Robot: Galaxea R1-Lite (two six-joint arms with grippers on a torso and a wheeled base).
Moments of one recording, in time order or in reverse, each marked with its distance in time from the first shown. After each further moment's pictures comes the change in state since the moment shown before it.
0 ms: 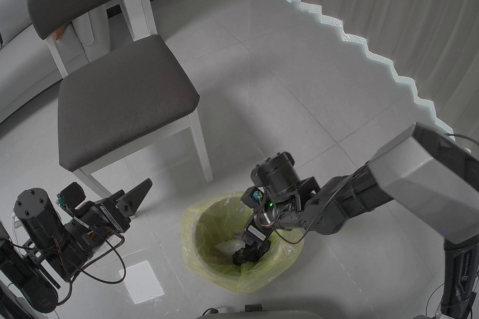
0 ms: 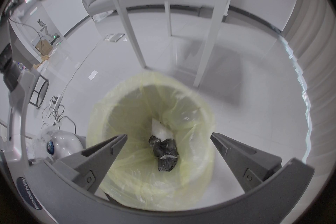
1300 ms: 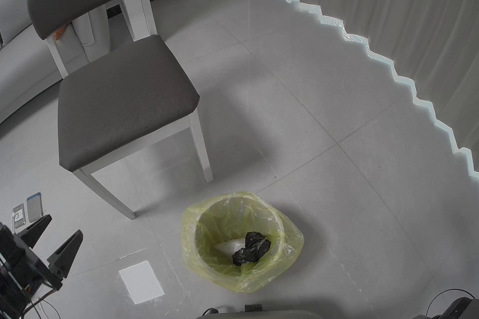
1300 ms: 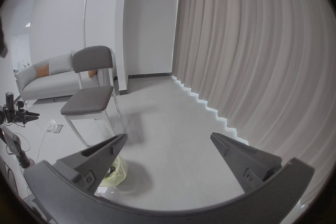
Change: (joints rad) left arm 0.216 -0.981 -0.027 1.012 -0.104 0.417; right arm -0.486 -1.573 0.497 0.307 -0.110 0.208
